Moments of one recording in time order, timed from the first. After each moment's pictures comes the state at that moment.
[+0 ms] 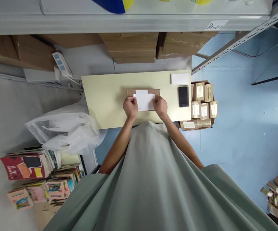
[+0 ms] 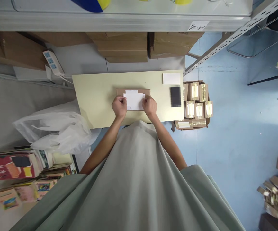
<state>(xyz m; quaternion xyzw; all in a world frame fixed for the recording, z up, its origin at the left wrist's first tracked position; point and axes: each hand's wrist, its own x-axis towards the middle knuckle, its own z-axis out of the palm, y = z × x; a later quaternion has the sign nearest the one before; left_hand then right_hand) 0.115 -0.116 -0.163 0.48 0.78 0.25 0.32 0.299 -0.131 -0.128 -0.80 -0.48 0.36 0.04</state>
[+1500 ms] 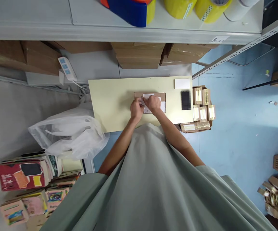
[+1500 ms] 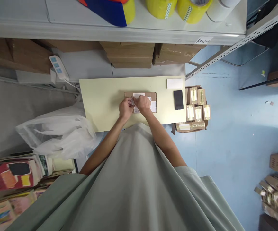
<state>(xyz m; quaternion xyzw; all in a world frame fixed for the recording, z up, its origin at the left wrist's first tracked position) 0.087 -0.105 -0.157 0.55 0.69 0.19 0.44 0.215 -0.075 -0.118 -0.78 -0.53 0.32 -0.06</state>
